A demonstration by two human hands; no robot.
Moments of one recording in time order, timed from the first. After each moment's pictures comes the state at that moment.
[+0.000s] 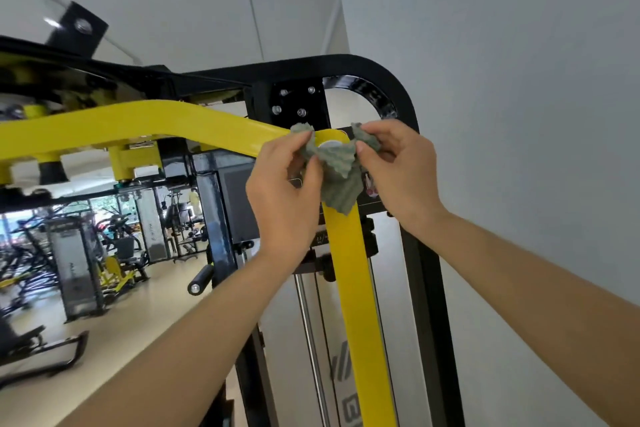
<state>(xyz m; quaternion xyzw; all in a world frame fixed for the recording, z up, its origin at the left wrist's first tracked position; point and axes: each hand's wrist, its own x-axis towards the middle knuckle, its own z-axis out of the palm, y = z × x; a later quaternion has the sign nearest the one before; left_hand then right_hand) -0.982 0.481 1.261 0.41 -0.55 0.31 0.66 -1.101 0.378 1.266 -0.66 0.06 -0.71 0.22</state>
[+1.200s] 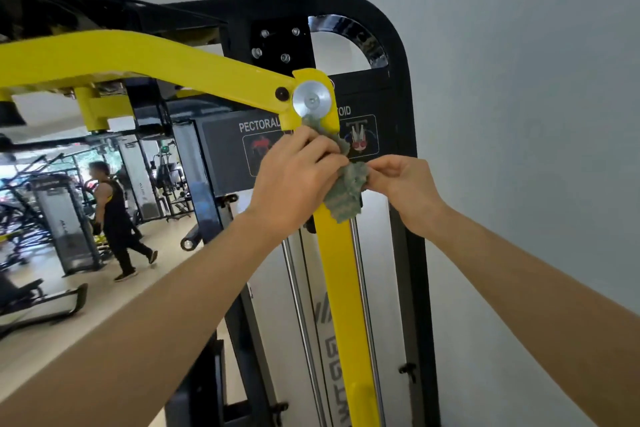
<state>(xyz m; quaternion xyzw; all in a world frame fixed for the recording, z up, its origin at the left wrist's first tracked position) -0.962 0.454 1.226 0.40 -0.68 0.57 0.24 -1.116 0.326 1.177 -0.68 0.13 -0.56 0.46</state>
